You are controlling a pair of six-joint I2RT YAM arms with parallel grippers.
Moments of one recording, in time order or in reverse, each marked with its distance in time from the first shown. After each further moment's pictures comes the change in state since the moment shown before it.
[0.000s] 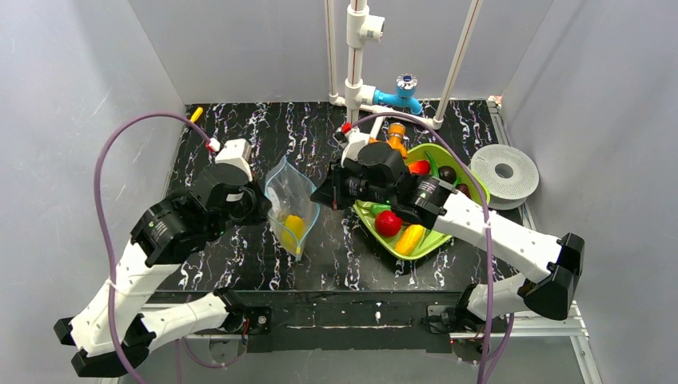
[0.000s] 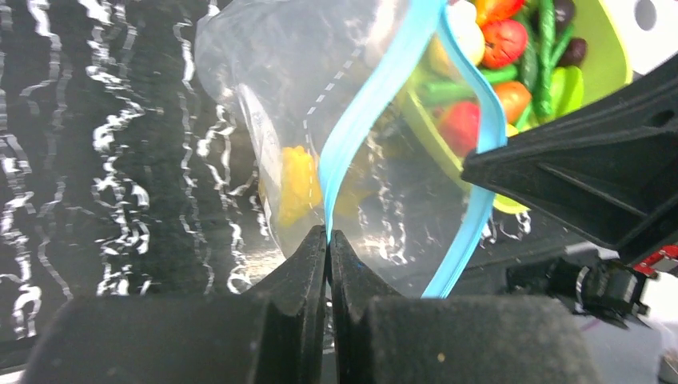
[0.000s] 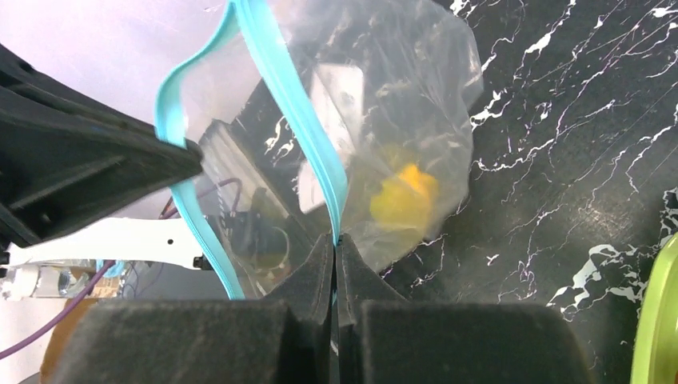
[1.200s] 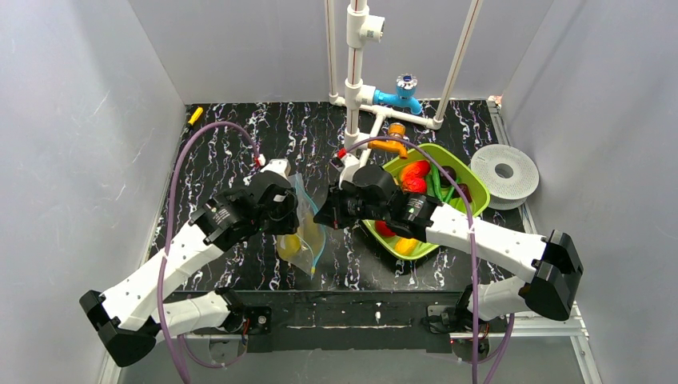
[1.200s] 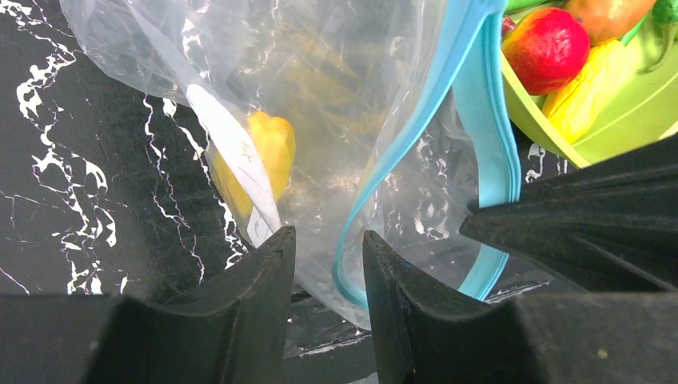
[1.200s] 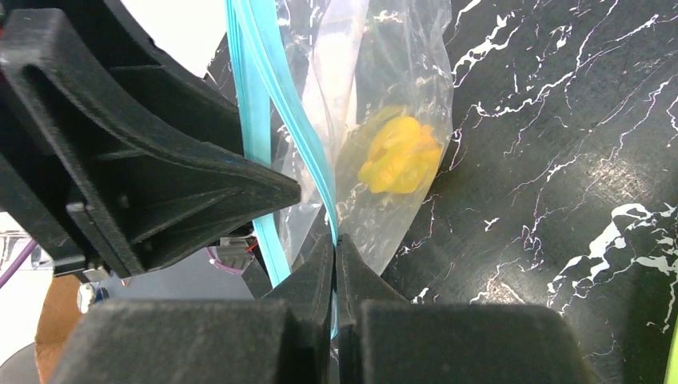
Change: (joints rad) left arm 0.000 0.080 -0.280 0.153 0.086 0.033; right arm 0.012 -0.011 -0.246 0.161 -0.042 0.009
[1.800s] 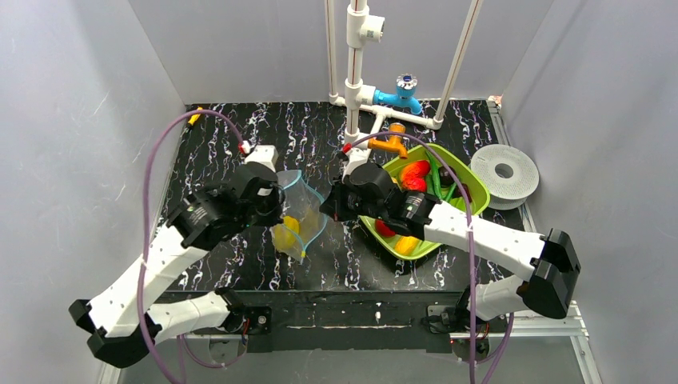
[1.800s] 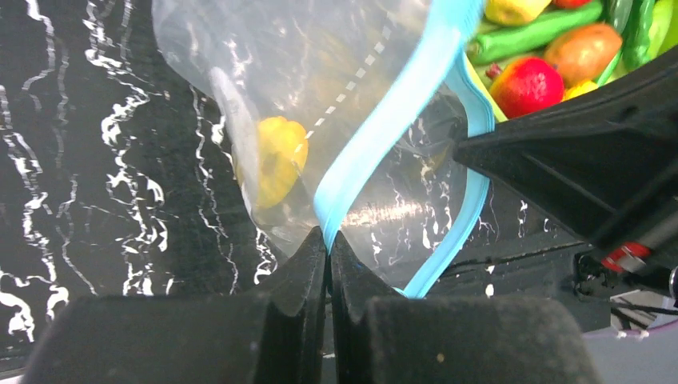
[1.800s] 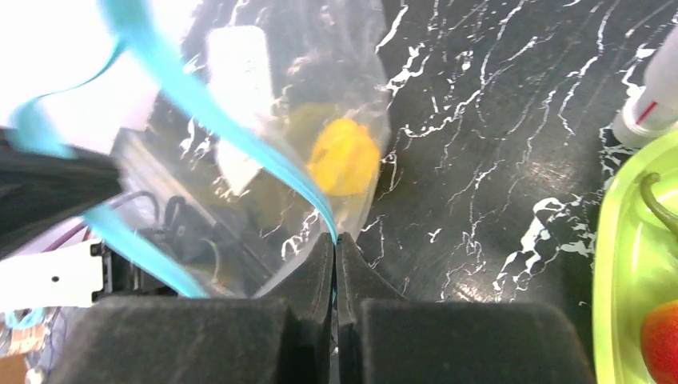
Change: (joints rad) left arm 0.000 0.007 0.153 -0.093 -0.076 0.051; right arm 0.004 0.008 0.030 -0.047 0.172 0.010
